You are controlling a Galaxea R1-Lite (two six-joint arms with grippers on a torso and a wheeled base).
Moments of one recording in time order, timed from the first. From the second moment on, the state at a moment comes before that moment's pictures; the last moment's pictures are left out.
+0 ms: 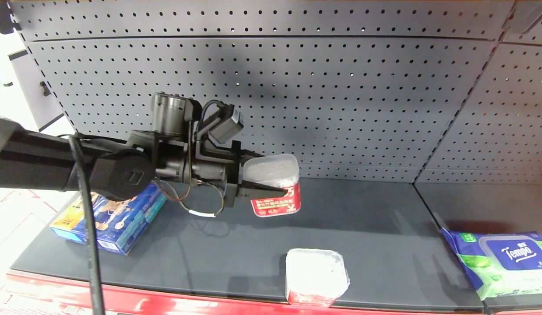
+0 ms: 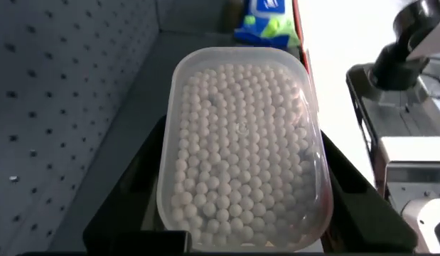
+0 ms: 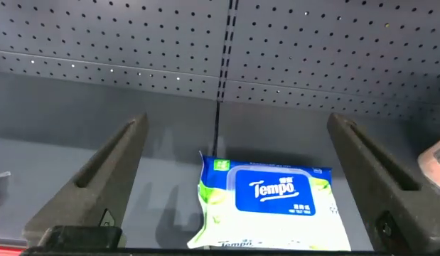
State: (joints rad) left arm -0.46 1.93 -1.19 -0.31 -1.01 0.47; right arm -0.22 0.56 -0.25 -0.34 0.18 -0.13
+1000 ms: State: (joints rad) left arm -0.57 2.22 -1.40 -0.31 -0.98 0.56; right arm -0.23 0.57 -0.26 -0.34 0.17 -0.13
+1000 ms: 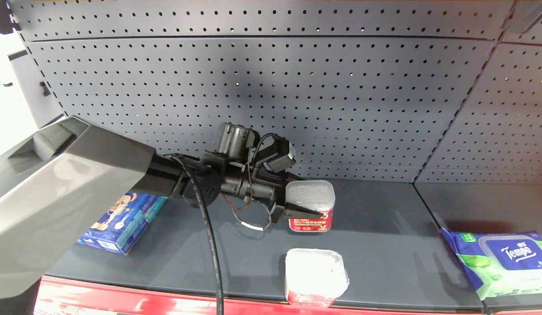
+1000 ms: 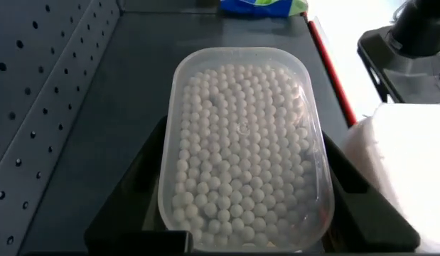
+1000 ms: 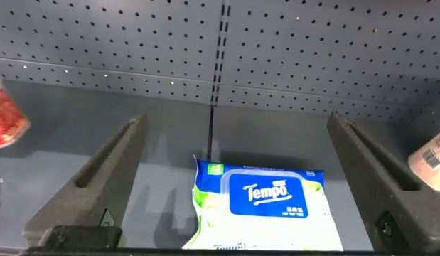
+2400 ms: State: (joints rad) left arm -0.55 2.30 -1.45 -0.30 -0.98 0.60; right arm -0.23 0.57 -0.25 -0.34 0.16 -0.13
